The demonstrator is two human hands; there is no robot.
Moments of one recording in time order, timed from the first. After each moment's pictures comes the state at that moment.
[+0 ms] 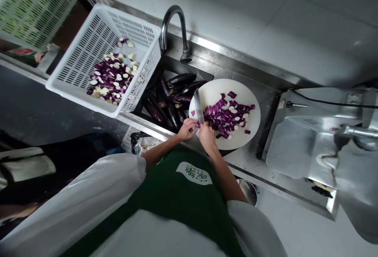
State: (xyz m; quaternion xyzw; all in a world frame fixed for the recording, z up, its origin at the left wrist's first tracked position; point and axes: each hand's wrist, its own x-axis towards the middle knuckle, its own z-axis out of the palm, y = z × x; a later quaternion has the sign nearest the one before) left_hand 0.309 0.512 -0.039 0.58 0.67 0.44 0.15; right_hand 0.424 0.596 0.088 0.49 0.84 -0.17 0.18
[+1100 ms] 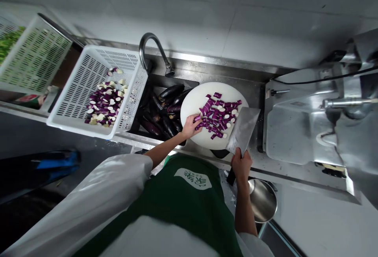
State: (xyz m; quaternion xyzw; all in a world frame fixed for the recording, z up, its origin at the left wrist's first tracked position) left_hand 0.310 0.585 -0.038 0.69 0.64 0.33 0.09; right_hand 0.617 0.586 0.080 0.74 0.58 -0.30 -0.17
